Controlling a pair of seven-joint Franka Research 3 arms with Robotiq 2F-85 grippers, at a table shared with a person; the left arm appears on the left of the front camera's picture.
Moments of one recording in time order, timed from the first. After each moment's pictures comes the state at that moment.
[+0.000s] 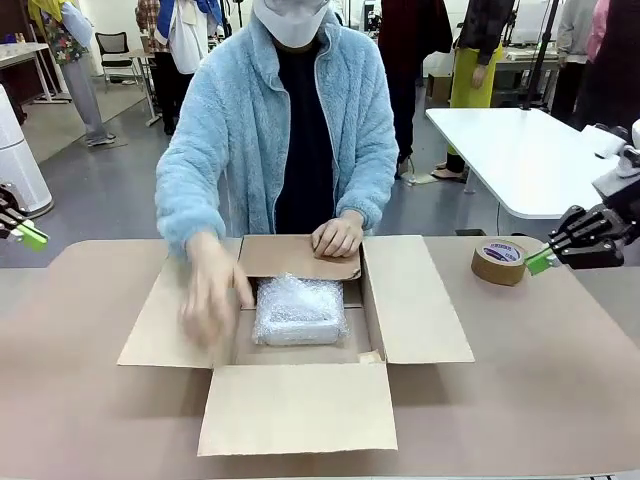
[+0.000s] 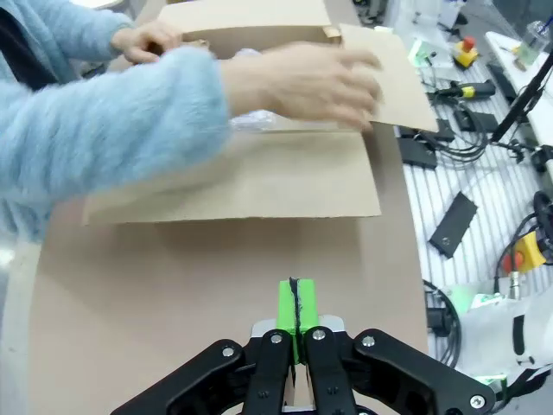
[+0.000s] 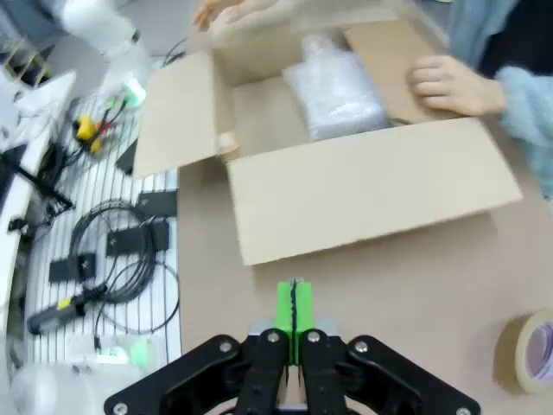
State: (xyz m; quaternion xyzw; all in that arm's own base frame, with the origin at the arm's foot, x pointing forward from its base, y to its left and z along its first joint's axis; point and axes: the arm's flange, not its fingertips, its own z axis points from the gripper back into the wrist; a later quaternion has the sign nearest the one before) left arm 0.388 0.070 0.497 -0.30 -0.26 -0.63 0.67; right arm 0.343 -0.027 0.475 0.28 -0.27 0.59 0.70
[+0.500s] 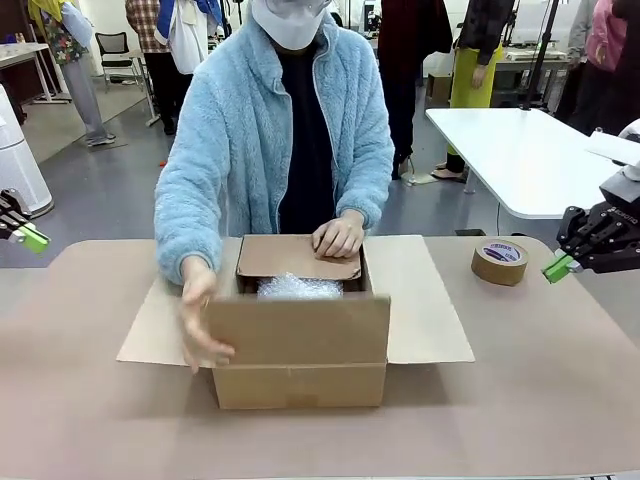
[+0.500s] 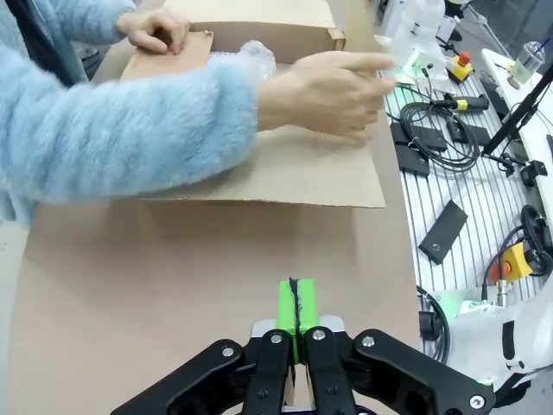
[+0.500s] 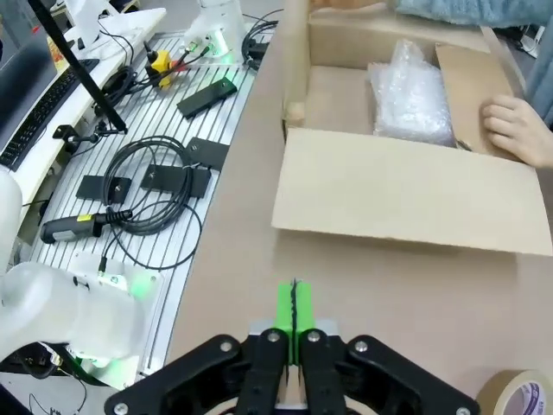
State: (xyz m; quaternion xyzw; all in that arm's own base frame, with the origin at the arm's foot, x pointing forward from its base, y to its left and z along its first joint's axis) left arm 0.403 0.082 0.490 -0.32 -0.24 -0.61 0.69; right arm 0.377 -0.048 0.467 0.31 -0.23 0.70 0.60
